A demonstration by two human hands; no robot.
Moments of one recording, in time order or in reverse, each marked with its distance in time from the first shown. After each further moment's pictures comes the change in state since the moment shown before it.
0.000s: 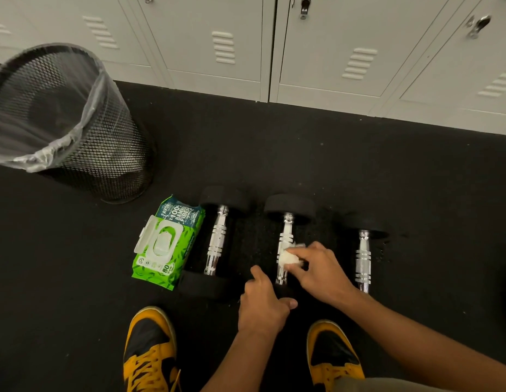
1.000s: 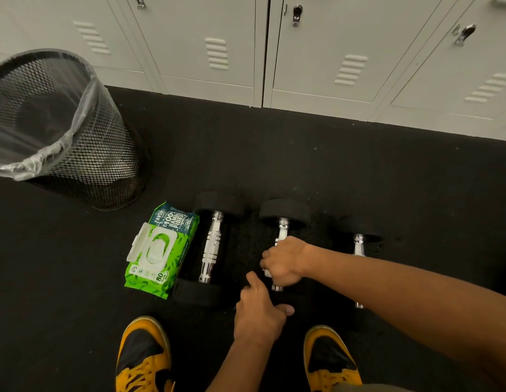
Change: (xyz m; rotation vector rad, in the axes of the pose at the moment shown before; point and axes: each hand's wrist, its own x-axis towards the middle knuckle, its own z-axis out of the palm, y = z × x) left_hand 0.005 -0.002 0.003 0.016 -0.004 0.001; right_hand 0.080 -0.036 0.007 -0.935 -0.756 -0.462
